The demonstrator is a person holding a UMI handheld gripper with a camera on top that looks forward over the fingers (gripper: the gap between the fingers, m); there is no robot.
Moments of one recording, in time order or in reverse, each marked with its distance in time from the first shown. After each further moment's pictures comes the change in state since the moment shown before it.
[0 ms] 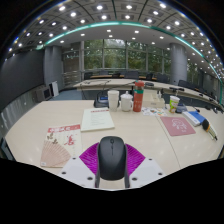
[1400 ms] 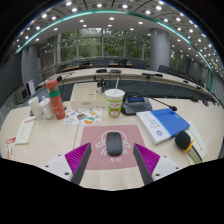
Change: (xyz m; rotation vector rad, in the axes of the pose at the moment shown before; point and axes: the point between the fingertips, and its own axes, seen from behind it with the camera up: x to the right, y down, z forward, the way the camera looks) arm 0.445 -0.052 0.144 -0.141 0.173 0.084
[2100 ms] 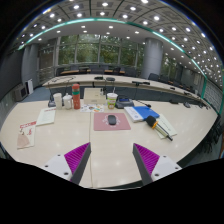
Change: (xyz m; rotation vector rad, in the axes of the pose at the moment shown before) arm -0.034 0.087 -0.337 0.058 0.101 -0.034
